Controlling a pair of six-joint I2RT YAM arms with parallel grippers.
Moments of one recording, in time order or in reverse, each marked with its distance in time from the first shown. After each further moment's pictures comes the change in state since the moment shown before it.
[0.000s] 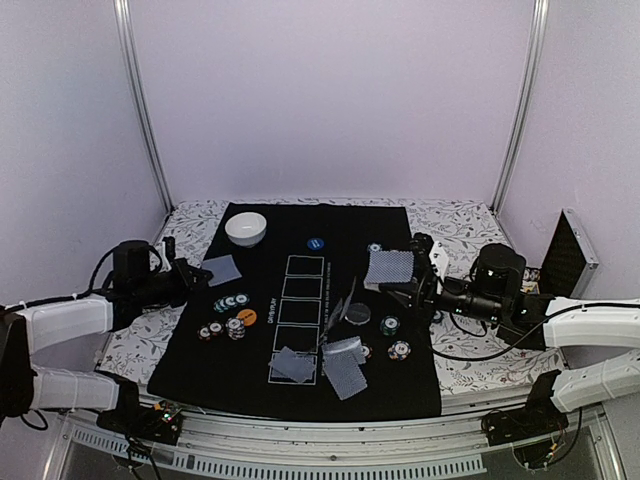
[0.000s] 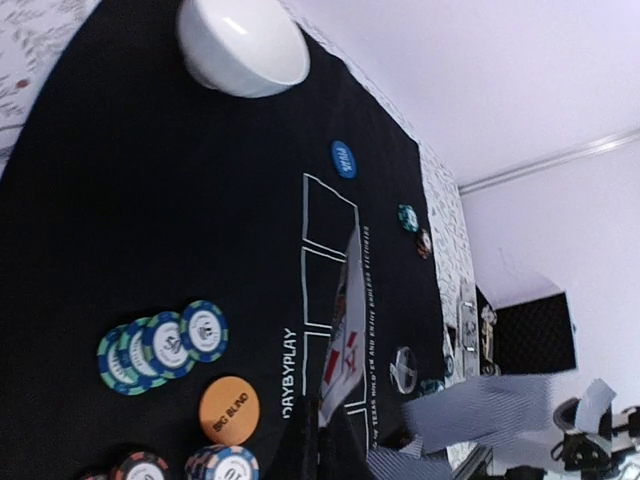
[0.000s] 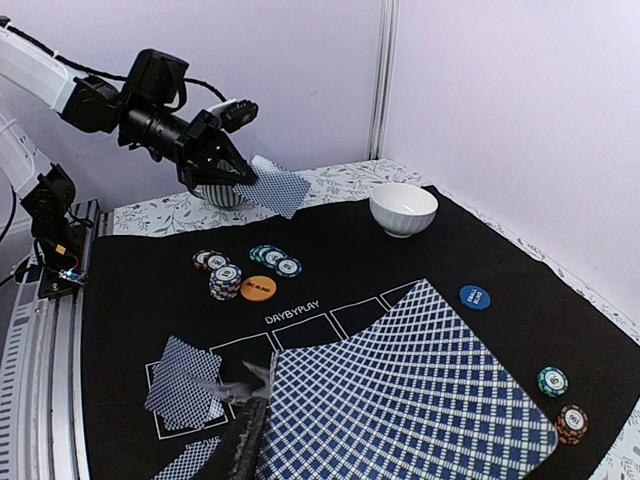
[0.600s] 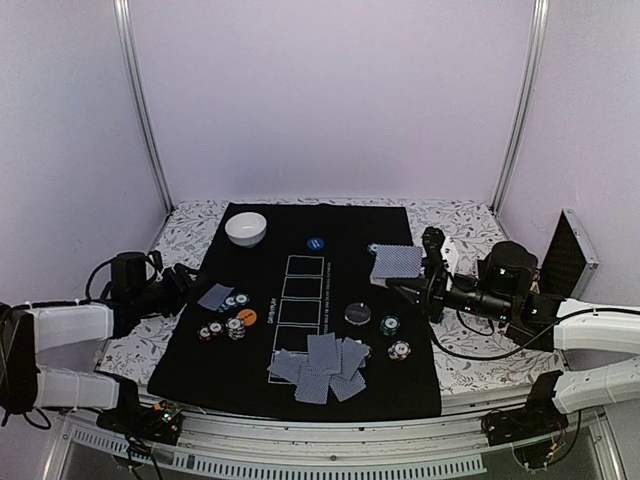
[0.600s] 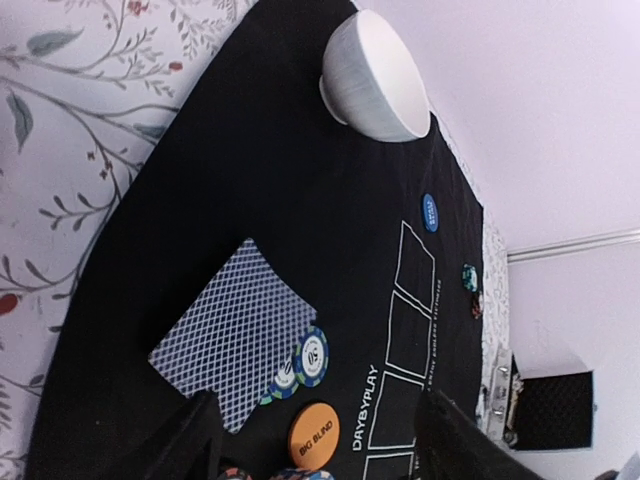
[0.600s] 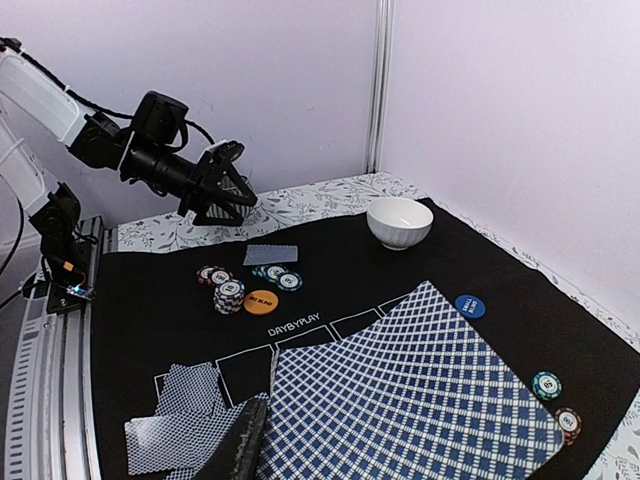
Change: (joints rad) left arm 0.089 0.056 -0.104 0.070 -0.121 -0.084; right arm -0.005 -0.073 0.000 -0.039 0.001 0.023
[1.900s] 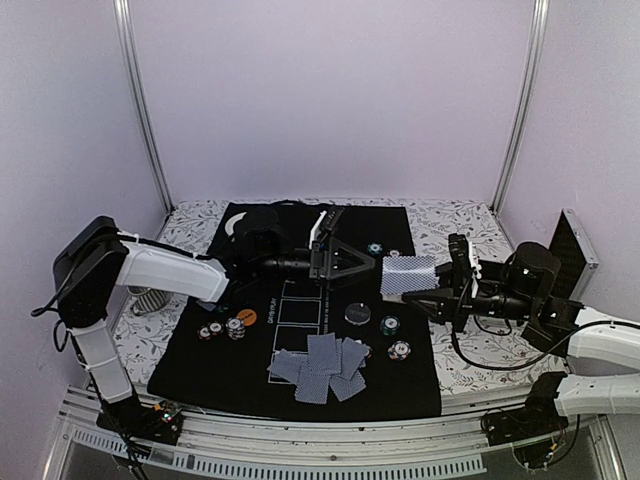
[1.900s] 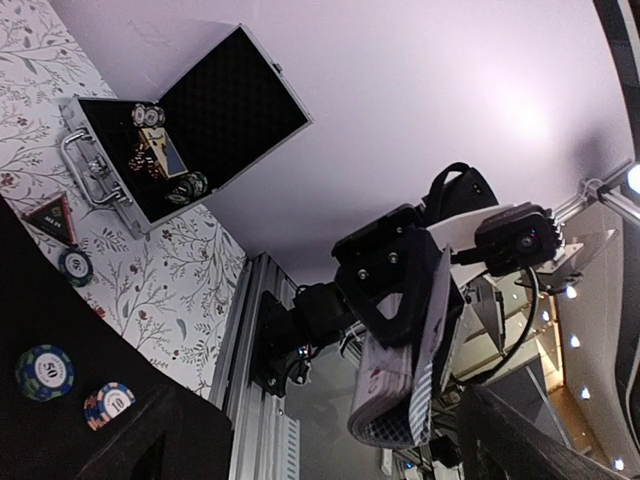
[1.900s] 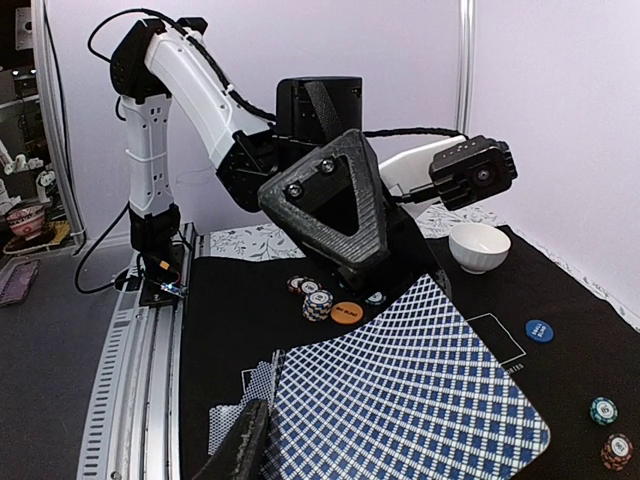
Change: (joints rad) left arm -0.761 0.655 0.708 0.498 0.443 -0.091; right arm -0.087 -0.172 -0.052 -0.071 -0.311 0.049
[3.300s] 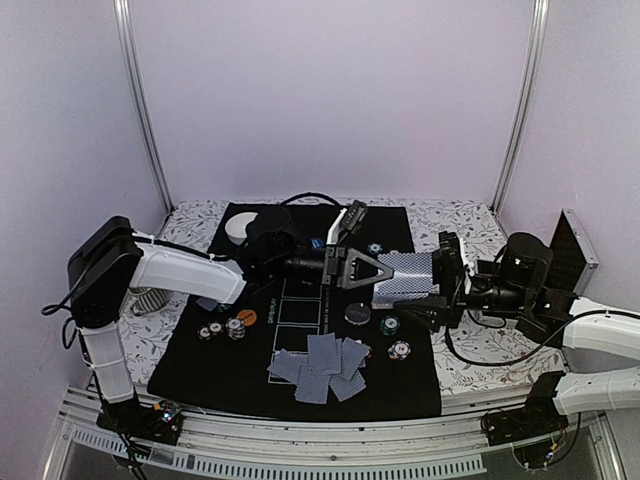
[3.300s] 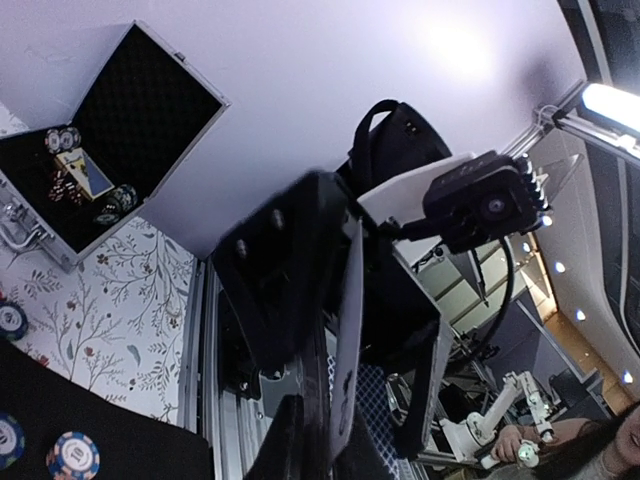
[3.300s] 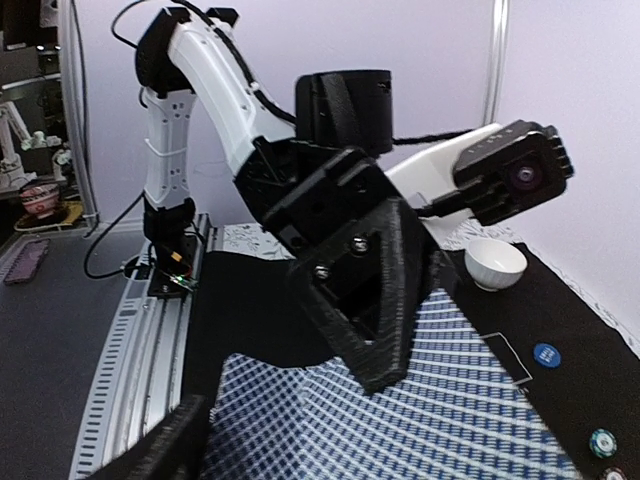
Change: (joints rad) left arm -0.075 0.086 0.109 0.136 0.106 0.040; right arm 0.008 0.087 0.067 0.008 -0.069 -0.062
